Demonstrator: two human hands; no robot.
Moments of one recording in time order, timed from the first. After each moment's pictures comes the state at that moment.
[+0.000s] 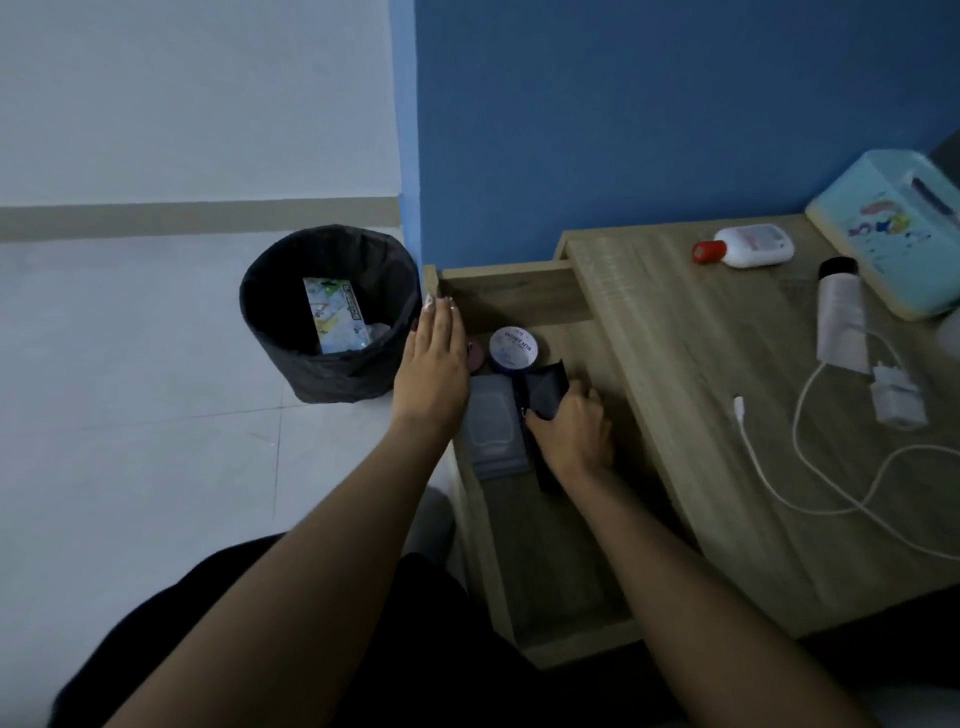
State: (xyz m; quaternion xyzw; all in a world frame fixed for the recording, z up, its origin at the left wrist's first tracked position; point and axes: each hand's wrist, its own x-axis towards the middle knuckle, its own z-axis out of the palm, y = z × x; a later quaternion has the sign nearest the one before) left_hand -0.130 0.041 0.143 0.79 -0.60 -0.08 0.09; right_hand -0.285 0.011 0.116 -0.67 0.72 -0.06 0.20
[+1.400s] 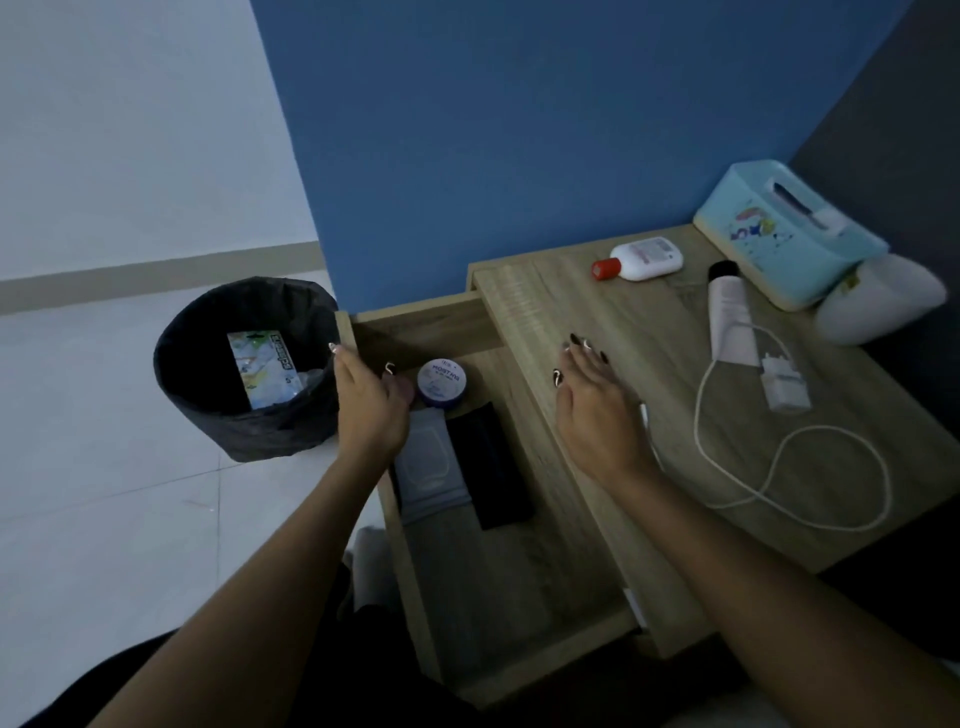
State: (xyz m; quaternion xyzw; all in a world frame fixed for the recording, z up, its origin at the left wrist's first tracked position) left_hand -0.153 0.024 0.155 0.79 -0.39 -0.27 0.38; right_hand -0.381 -0.031 0.161 -0.81 0.55 -0.18 0.04
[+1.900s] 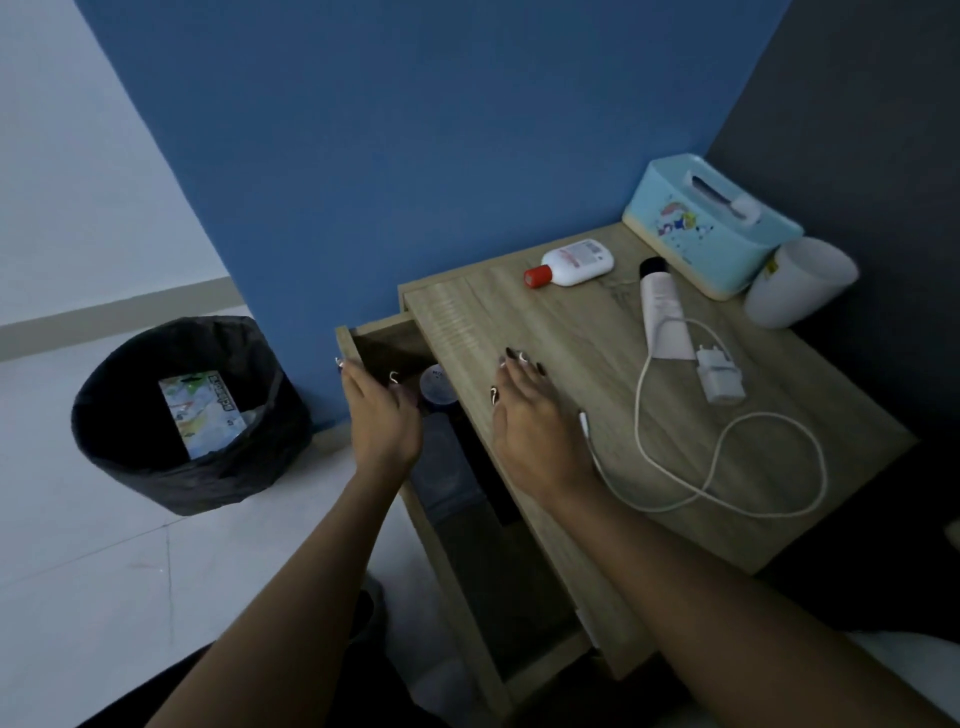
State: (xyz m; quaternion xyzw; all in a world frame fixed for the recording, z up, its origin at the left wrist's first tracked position) left_hand -0.221 -0.018 0.153 0.77 -0.41 -0.28 0.41; right_hand -0.378 -0.032 0.158 -0.81 0.55 -0.18 0.04
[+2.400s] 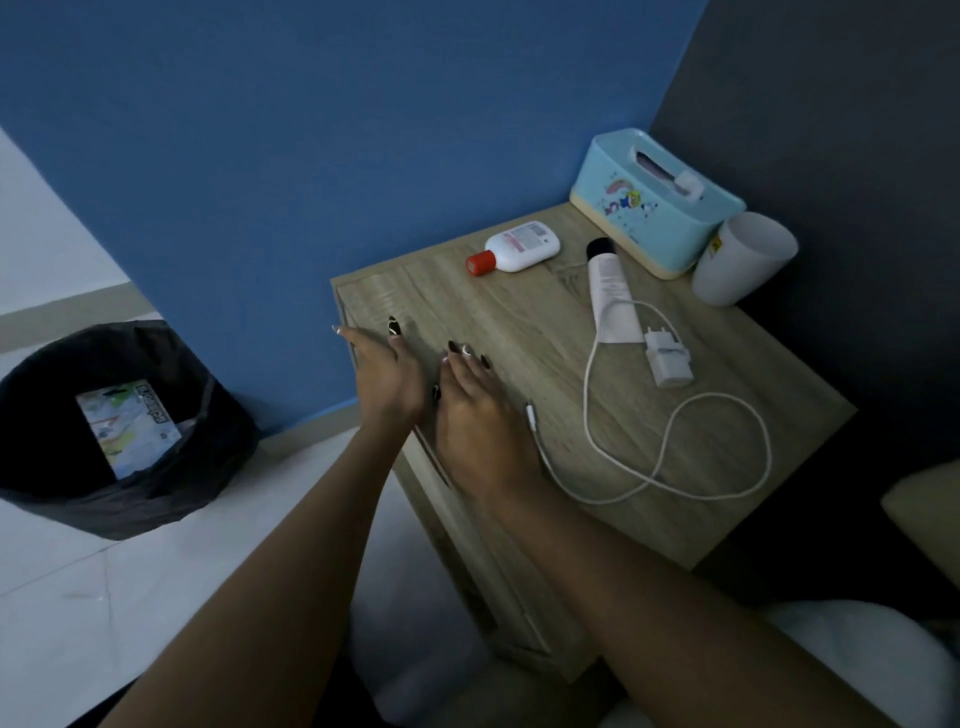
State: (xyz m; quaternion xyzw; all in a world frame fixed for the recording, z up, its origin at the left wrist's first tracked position) left_hand -0.275 -0.078 0.159 0.75 -0.38 -0.35 0.41; right_hand -0.378 -0.032 0.161 -0.81 0.56 -0.19 0.03
